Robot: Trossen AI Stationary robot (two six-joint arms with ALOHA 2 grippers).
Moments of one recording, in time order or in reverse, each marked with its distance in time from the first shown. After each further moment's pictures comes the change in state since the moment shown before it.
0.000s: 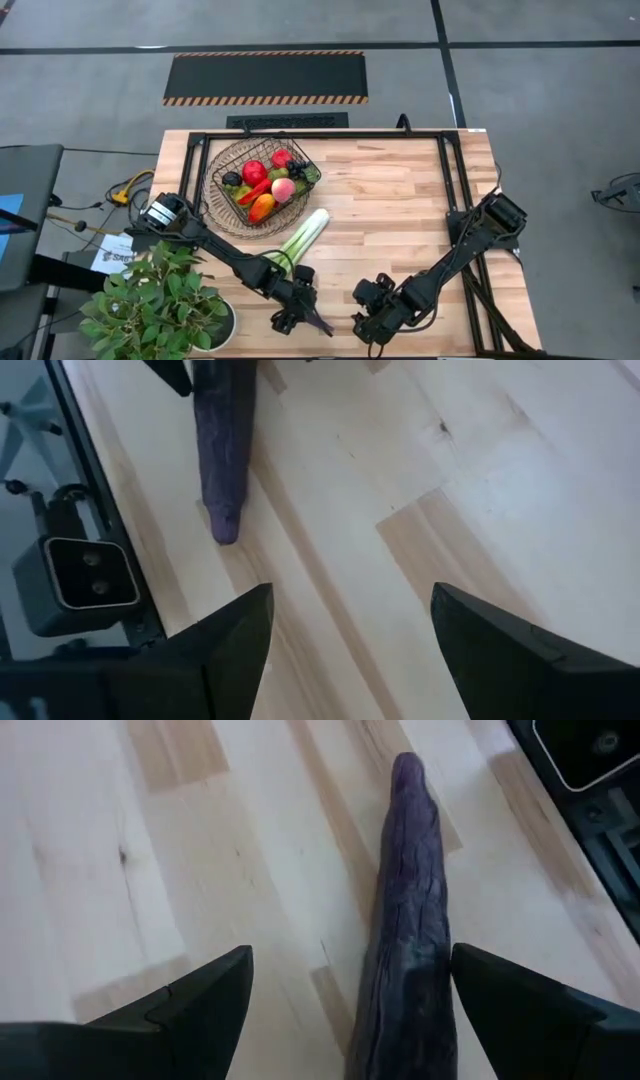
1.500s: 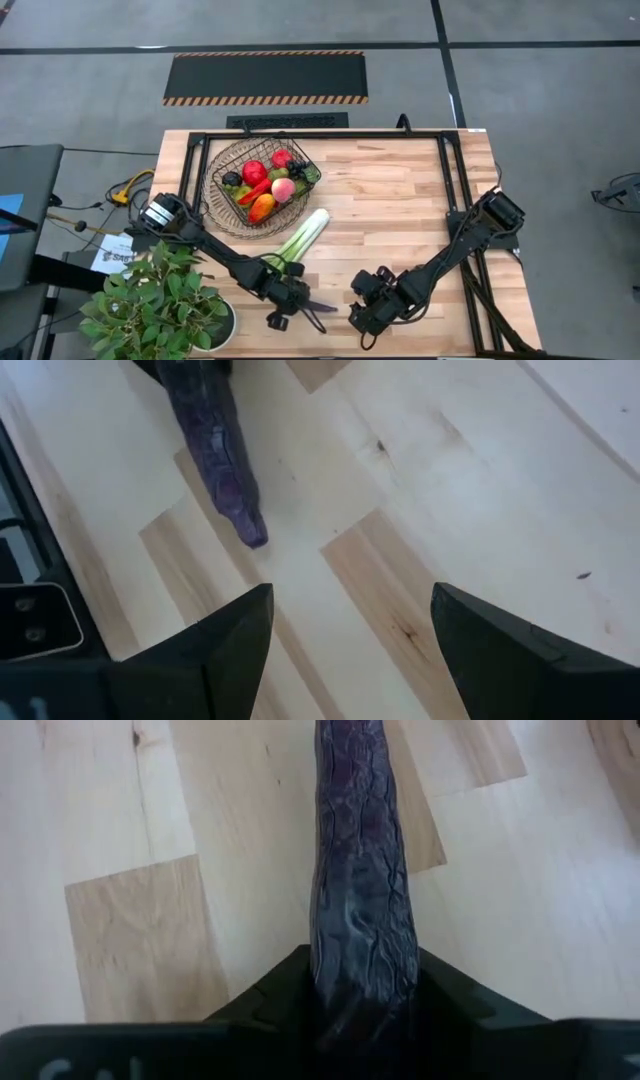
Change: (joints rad) left arm -0.024 -0.003 -0.083 -0.001 -0.063 -0.132; right arm -0.047 0.000 0.000 -0.070 -0.004 0.024
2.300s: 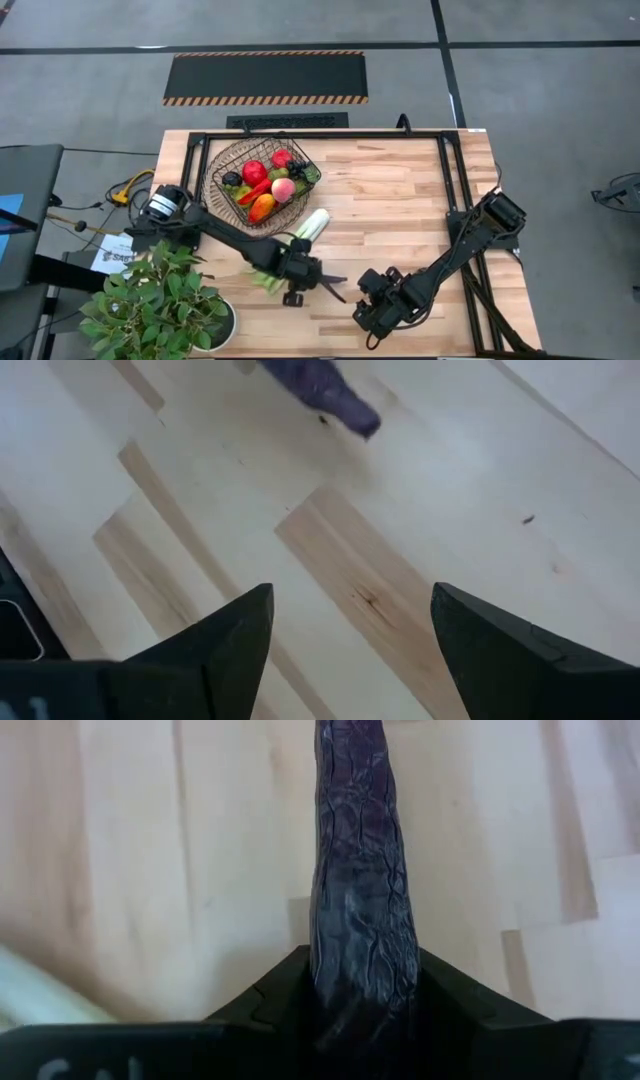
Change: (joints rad) left arm 0.138 -0.027 0.129 -0.235 -0.047 0.026; right arm 0.029 -0.001 0.000 -0.098 0.022 0.163
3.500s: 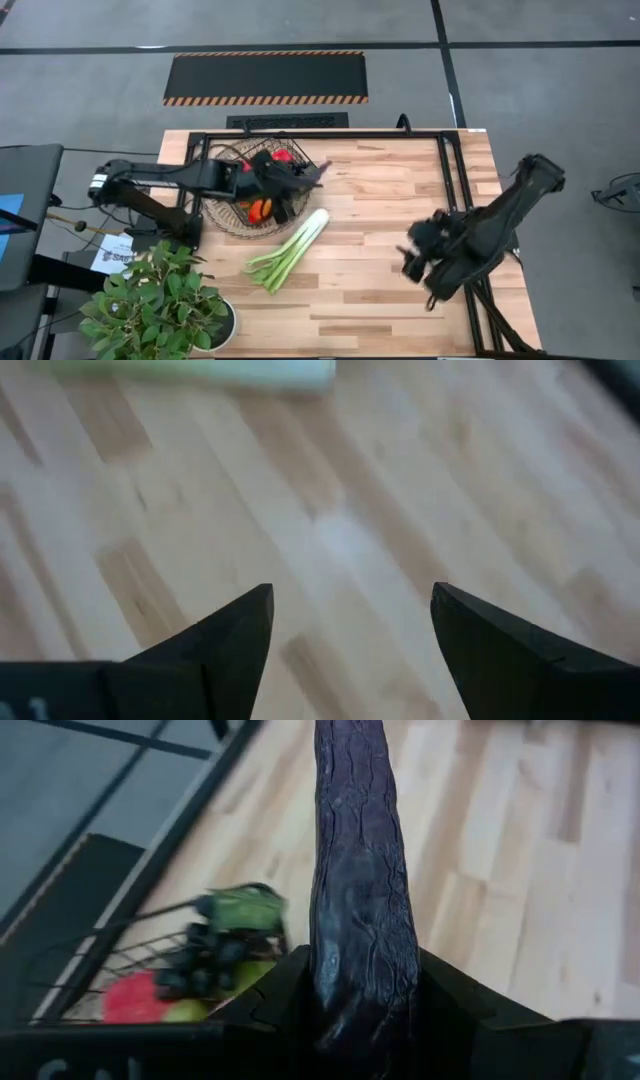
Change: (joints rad) left arm 0.318 -0.489 0.143 -0.360 -0.288 -0.033; right arm 0.052 -0.411 -0.001 -0.694 0.252 -0.137
